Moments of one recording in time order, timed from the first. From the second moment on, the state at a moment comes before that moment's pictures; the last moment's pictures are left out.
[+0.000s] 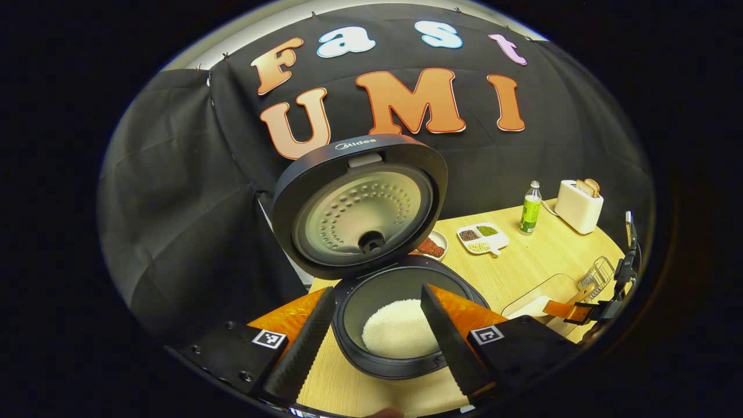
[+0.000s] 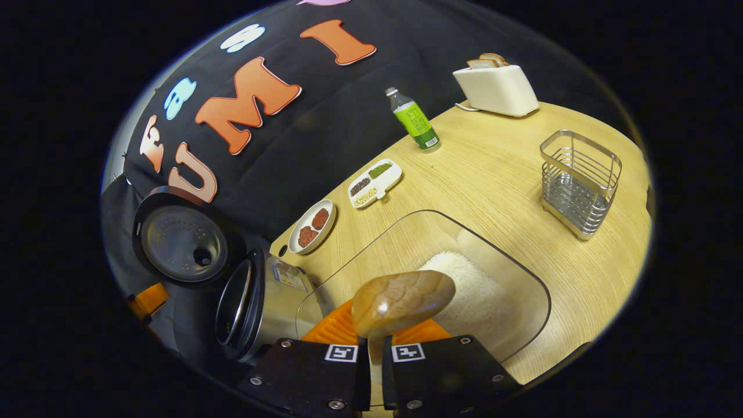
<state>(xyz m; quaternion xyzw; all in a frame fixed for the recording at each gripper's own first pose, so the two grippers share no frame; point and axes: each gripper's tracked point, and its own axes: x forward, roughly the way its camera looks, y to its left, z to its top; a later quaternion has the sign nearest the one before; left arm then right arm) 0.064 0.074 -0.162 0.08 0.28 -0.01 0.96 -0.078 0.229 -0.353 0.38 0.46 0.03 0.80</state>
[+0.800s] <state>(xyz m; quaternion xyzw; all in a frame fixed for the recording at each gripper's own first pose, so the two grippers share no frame) 0.063 0.083 -0.162 0.06 0.28 0.02 0.96 -0.063 0.249 -0.347 0.52 0.47 0.10 0.70</state>
